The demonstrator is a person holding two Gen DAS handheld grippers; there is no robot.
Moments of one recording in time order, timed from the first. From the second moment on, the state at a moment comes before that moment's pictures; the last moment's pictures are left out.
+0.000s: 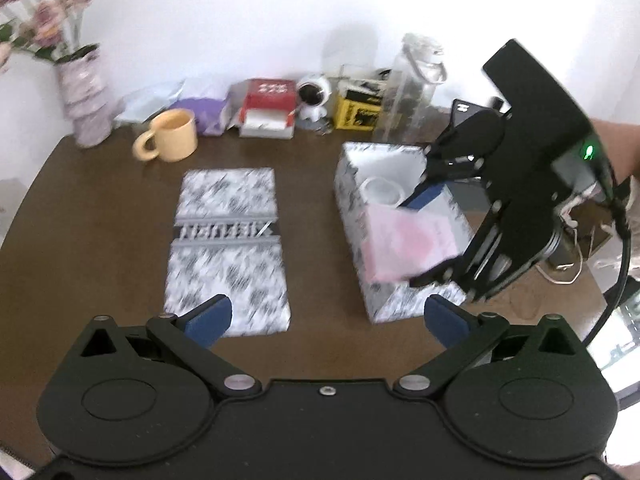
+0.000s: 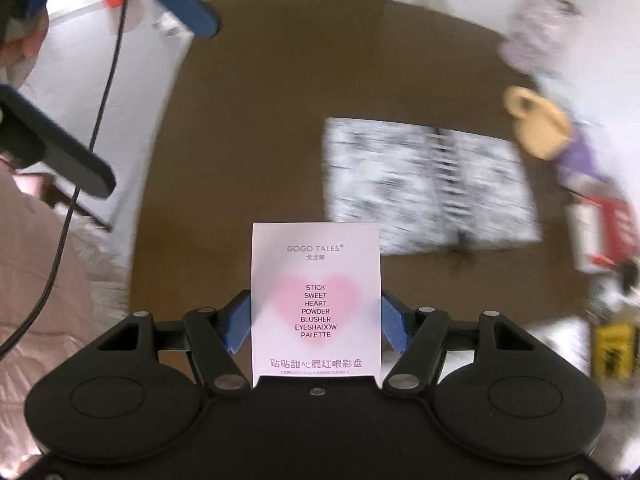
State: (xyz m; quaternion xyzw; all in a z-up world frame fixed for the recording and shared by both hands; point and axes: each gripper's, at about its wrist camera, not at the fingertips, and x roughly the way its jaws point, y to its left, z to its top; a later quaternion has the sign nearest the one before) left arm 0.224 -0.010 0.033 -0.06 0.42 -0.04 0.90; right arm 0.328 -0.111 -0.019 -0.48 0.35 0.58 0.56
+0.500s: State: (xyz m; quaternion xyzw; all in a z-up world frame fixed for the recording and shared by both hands) left arm 0.343 -0.025 -0.010 -0.02 0.45 -0.14 0.88; right arm 0.470 -0.144 -0.070 -0.50 0.42 0.49 0.58
